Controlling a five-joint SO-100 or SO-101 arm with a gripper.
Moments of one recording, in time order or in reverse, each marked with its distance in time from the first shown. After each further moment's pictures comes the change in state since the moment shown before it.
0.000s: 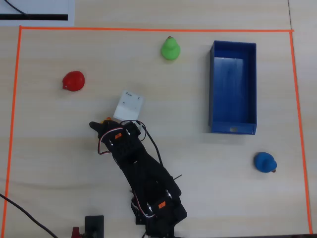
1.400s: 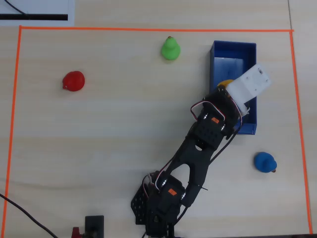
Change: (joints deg) arm 66.4 -8.9 -23.9 -15.3 -31.7
